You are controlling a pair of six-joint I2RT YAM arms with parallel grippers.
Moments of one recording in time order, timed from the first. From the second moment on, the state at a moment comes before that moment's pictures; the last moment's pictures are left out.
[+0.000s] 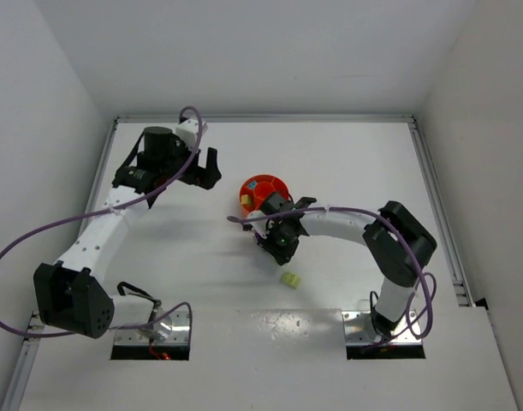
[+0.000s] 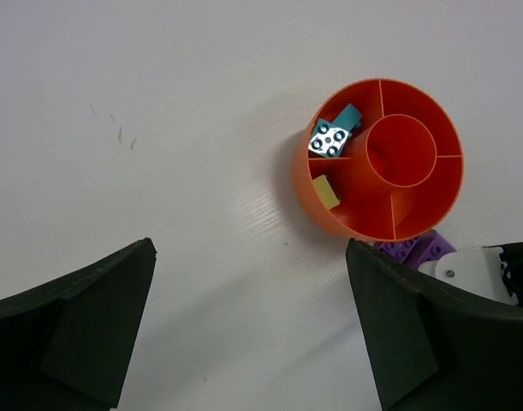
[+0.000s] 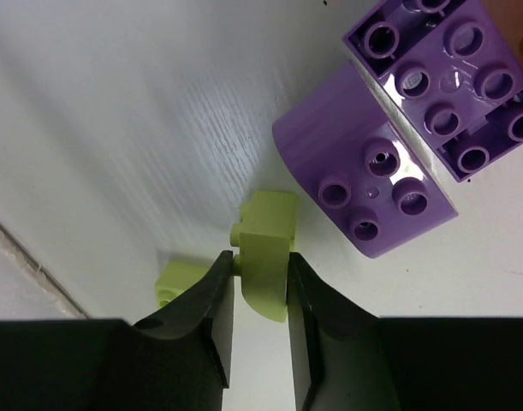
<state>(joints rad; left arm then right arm) -0.22 1.29 1.15 -0.42 0.29 0.04 0.83 1.78 1.04 -0.58 -0.21 -0.27</state>
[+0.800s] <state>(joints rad) -0.21 1.25 1.12 -0.39 0.18 -0.06 0.82 1.79 1.58 -0.65 -0.18 -0.15</state>
